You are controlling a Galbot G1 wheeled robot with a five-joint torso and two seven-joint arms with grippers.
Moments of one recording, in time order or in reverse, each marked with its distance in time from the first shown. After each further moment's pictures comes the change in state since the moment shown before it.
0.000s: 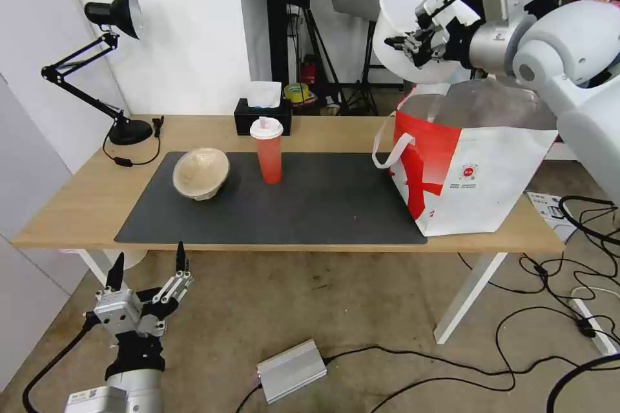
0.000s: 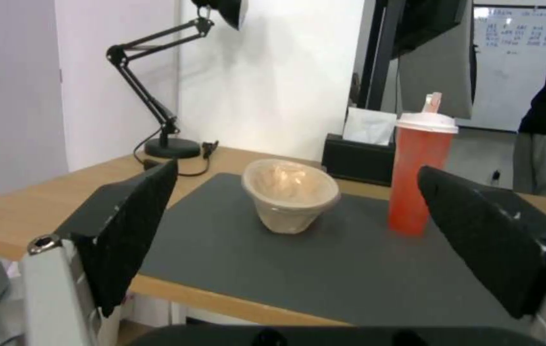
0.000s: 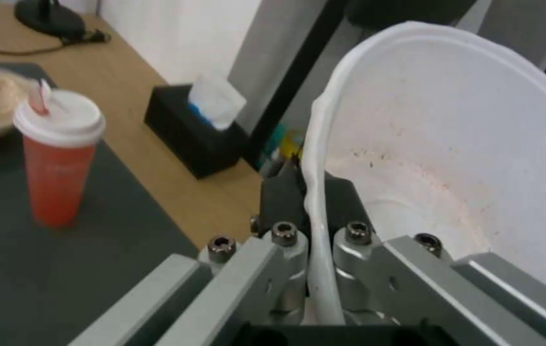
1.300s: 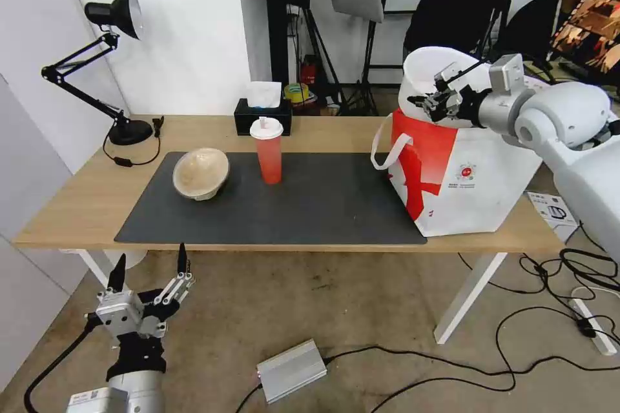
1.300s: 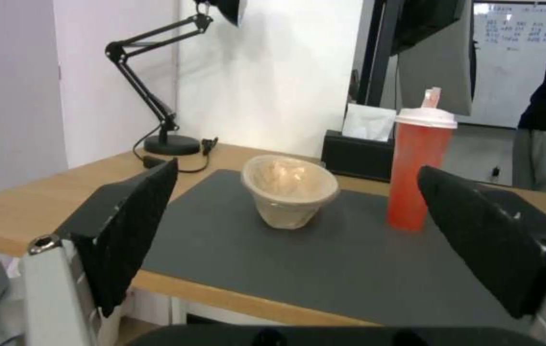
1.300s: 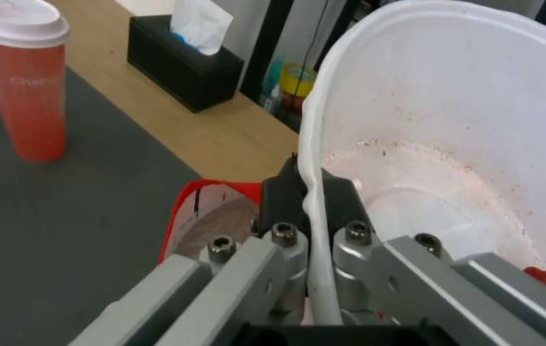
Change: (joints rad) left arm 0.009 0.000 0.001 -0.001 0.003 -0.001 0.000; right arm -0.276 -0.027 0.176 0.007 -0.029 0.003 0.010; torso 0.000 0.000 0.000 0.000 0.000
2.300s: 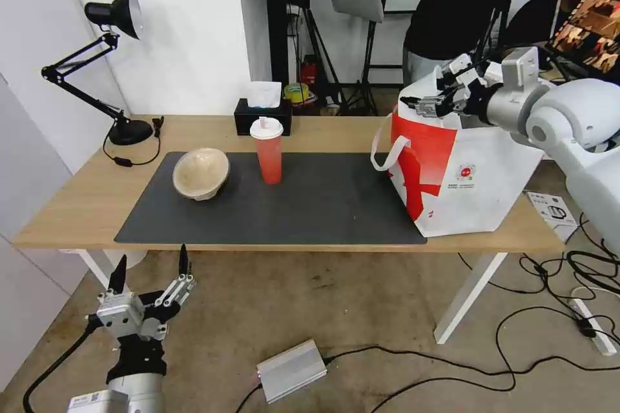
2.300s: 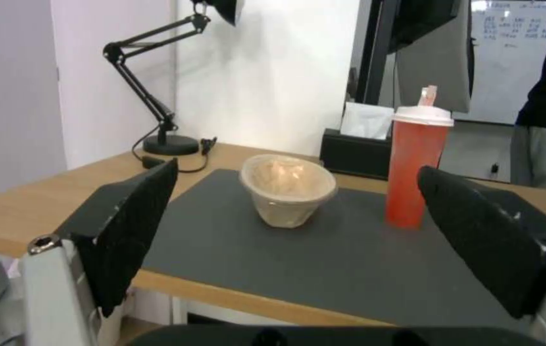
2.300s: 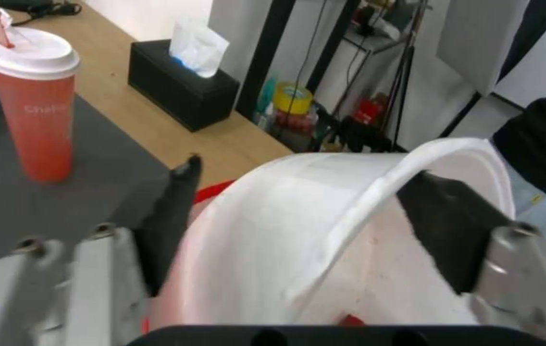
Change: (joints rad) left arm 0.014 0.000 0.003 -0.009 0.009 0.000 0.001; right arm -0.024 -0.024 0.047 0.065 0.038 -0.006 0.037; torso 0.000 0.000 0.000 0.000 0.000
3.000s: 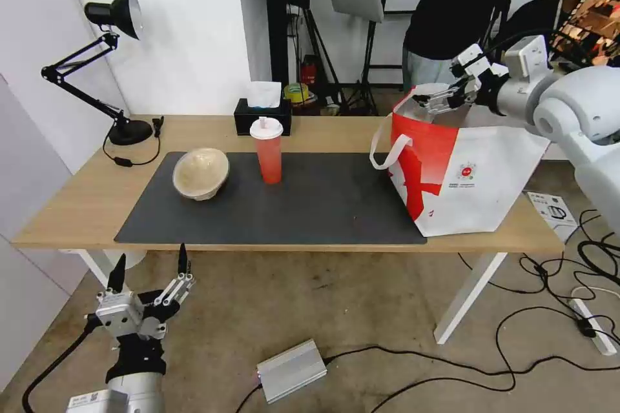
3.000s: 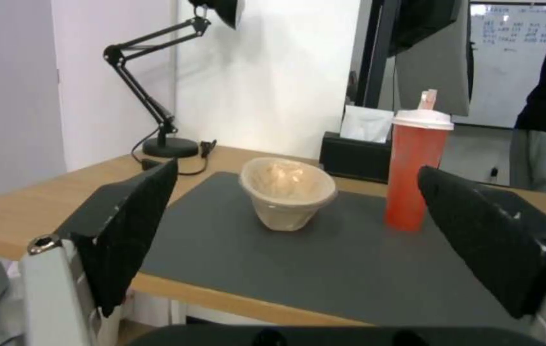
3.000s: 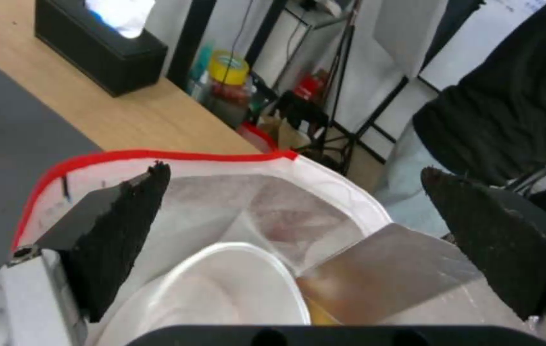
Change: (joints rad) left arm -0.008 0.001 0.000 0.005 -0.002 -0.007 -0.001; right arm 0.059 -0.029 -0.029 0.012 -0.110 -0.087 0.058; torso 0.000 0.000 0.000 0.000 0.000
